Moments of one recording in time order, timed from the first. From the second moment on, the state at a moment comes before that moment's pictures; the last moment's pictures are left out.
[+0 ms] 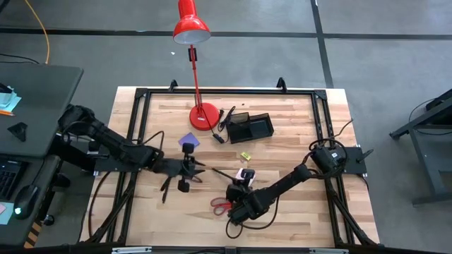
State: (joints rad) left arm -0.26 1.28 0.52 0.12 -0.42 0.12; right arm 0.52 2.24 1.55 -0.73 0.84 0.56
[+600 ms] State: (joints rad) left arm -0.07 1.43 0.54 0.19 -0.03 0.28; right arm 0.54 2.19 1.55 -0.77 0.88 0.45
